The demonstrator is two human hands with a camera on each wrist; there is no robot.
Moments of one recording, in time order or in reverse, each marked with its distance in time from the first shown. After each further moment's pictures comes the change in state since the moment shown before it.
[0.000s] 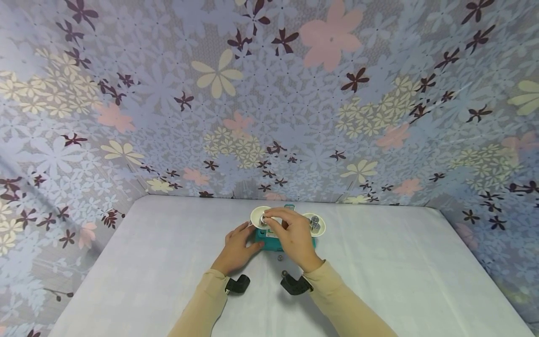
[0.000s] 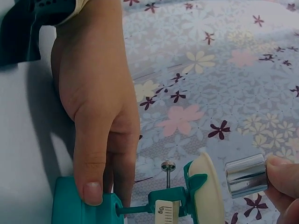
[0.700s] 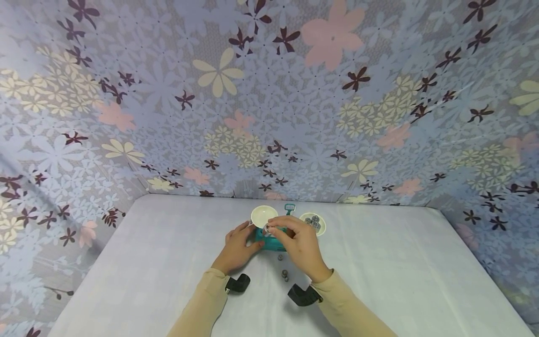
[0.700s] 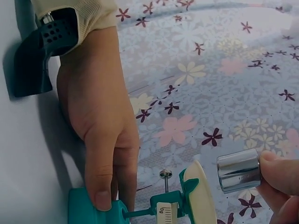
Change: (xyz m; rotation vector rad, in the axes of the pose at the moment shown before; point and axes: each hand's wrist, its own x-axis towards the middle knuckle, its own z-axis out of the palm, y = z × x) left_hand 0.000 -0.001 0.001 0.000 0.004 0.018; right_hand -0.014 -0.026 -0.020 0.105 -0.059 0.031
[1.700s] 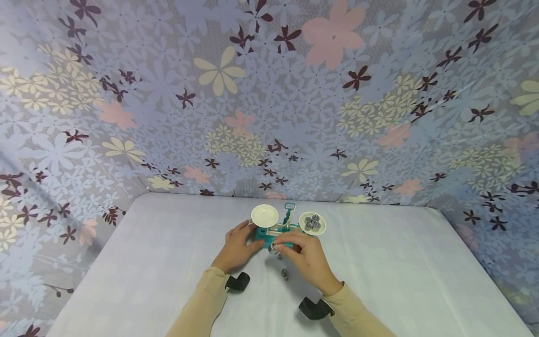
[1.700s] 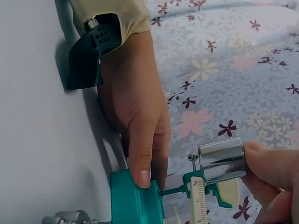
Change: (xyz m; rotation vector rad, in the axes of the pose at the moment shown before) left_hand 0.001 -0.001 0.001 0.010 0.000 -0.023; right_hand -0.032 0.035 -0.006 -0.010 -0.144 0.070
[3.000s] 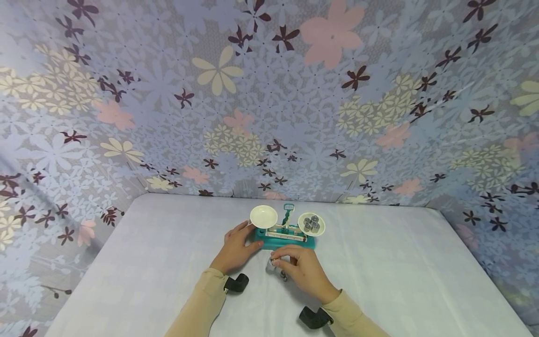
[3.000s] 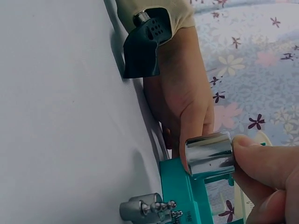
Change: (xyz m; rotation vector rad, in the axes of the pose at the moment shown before) left_hand -0.001 0.000 -0.001 -0.001 0.003 0.012; right_hand -0.017 0.020 0.013 -0.052 -0.119 0.083
